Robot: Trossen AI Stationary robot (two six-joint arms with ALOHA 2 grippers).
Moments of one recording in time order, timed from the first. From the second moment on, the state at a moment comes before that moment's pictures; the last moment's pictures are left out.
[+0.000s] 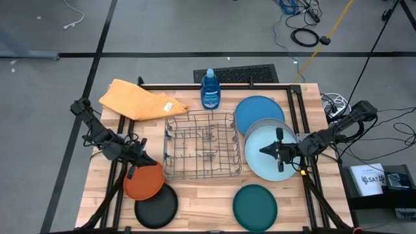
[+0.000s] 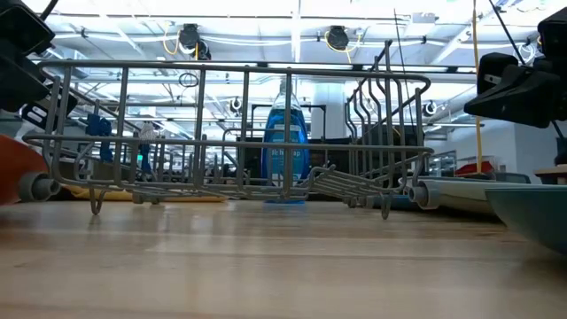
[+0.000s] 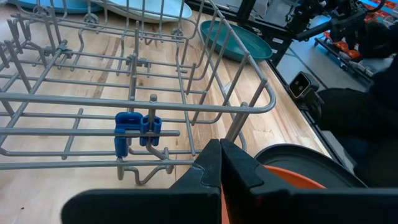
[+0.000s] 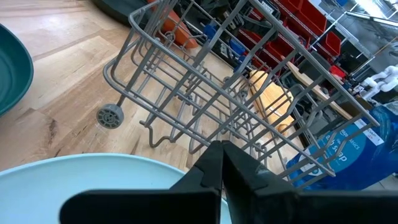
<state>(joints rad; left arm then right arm) -0.79 0.13 0.11 -0.37 -0.46 -0.52 0.53 0.39 0.01 0.14 0.55 -0.46</state>
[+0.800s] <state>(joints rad) -0.79 0.13 0.11 -0.37 -0.46 -0.51 0.53 0.39 0.01 0.61 0.45 -0.34</state>
